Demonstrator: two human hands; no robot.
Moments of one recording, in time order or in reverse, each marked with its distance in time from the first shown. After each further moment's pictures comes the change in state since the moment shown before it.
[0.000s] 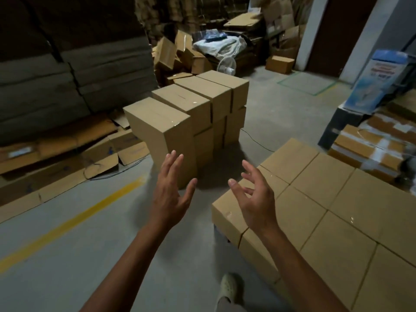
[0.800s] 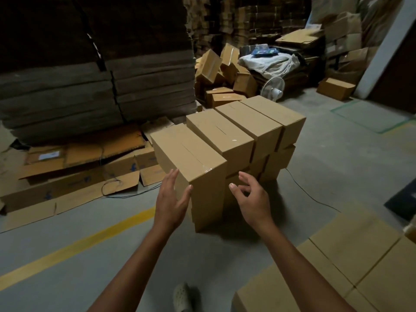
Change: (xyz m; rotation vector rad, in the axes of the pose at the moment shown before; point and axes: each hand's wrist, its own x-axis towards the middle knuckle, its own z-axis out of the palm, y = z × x) left_hand 0.329 -0.208 0.067 -0.049 0.107 -0.468; right_hand 0.405 0.066 0.217 -0.038 -0.279 0.072
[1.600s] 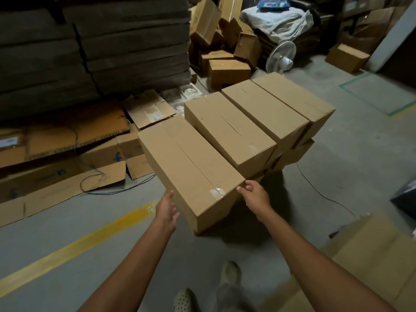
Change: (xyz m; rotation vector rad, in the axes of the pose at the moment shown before) left_hand 0.285 -0.181 0.115 -0.907 -0.073 -1.122; right_hand 0.297 0.109 0.147 -0.149 -0.123 0.554
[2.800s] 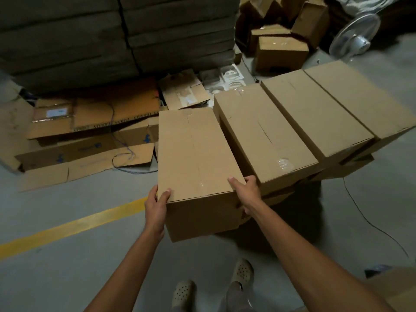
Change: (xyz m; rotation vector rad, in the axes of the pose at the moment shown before) left_hand 0.028 0.038 0.016 0.204 0.233 0.437; right_hand 0.112 -0.073 0.049 0.121 -0.252 0.161
